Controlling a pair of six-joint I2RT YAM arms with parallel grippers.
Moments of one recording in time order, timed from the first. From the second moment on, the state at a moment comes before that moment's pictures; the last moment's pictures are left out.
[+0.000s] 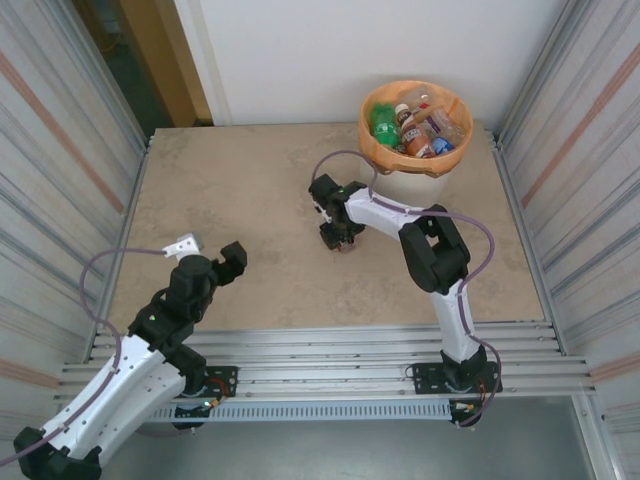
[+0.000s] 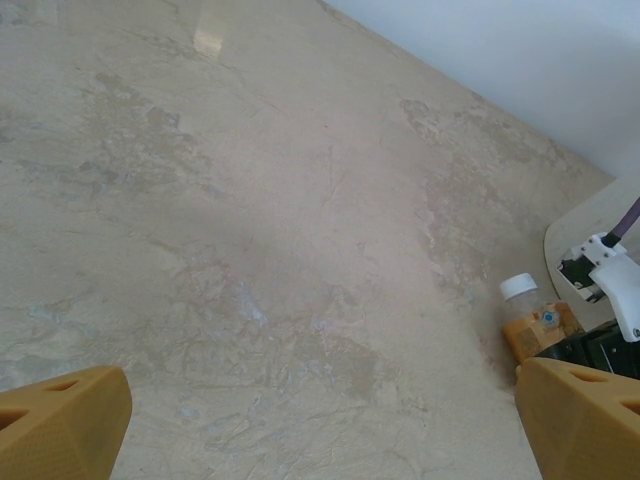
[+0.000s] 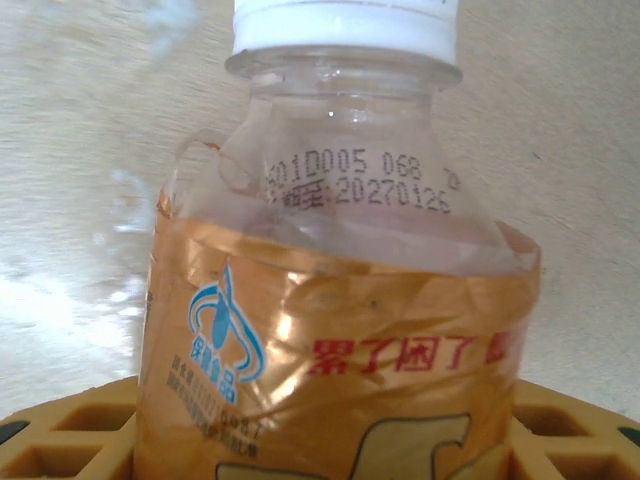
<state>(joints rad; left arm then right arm) -0.54 0.57 0.48 -0.43 -0.41 -0.74 0.68 2.15 1.66 -0.86 0.19 0.07</state>
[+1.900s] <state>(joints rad) -0.54 0.58 0.50 -0.45 -0.38 -0.71 0.07 1.96 2.35 -1.19 0.03 0.13</state>
